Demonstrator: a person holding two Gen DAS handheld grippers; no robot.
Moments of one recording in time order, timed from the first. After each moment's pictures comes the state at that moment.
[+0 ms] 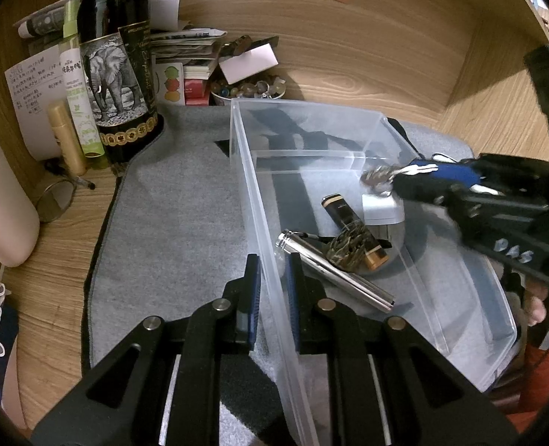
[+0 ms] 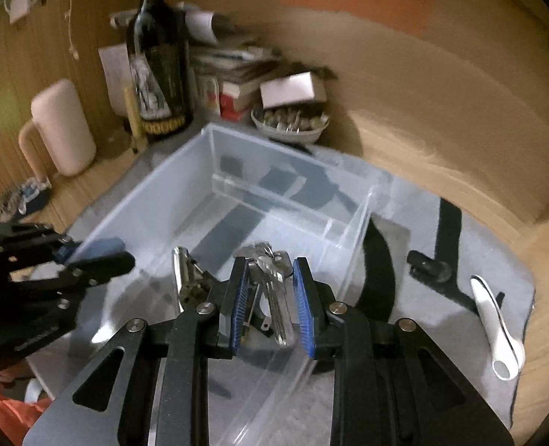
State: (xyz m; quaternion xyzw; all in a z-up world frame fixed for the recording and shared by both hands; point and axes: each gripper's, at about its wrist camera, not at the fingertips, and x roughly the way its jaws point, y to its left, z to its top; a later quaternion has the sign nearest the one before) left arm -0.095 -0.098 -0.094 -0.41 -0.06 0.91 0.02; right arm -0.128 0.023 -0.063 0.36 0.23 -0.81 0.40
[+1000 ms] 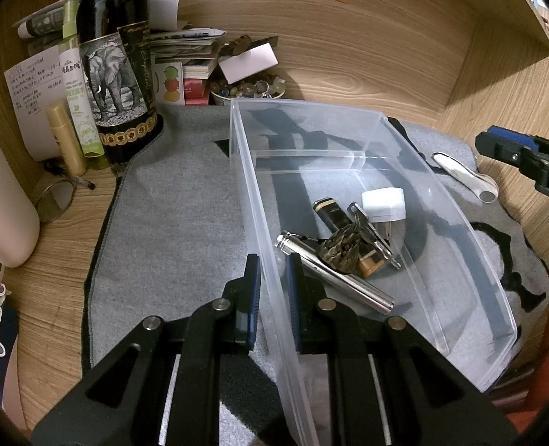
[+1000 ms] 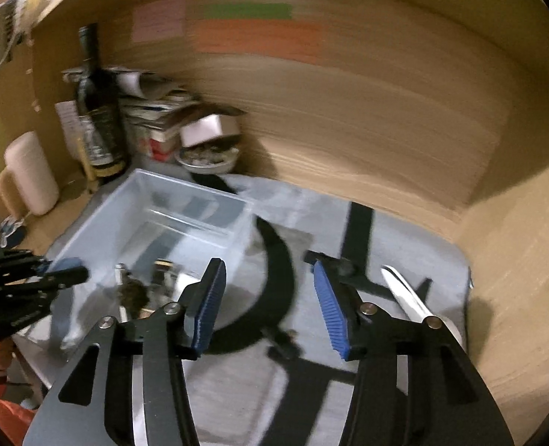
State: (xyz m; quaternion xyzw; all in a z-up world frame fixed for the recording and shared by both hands) left arm -0.095 -0.098 -0.094 -0.41 -0.06 0.91 0.02; right arm -0.152 0.102 -0.019 0.32 0.18 -0.87 0.32
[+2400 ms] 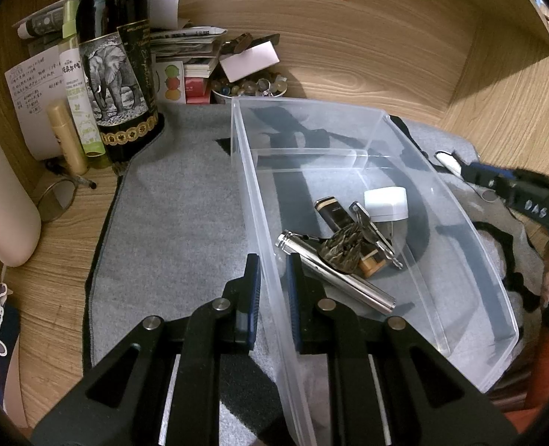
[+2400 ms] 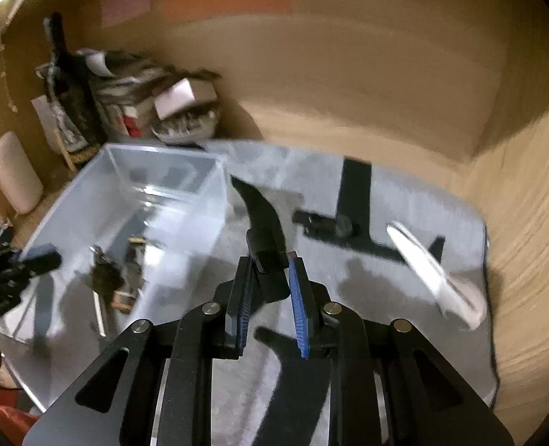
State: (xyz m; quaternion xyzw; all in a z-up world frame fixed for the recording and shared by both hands) left arm -0.094 -0.099 -0.095 -0.41 -0.06 0.91 0.02; right arm -0.167 0.108 -0.050 0.36 0.15 -0.86 0.32
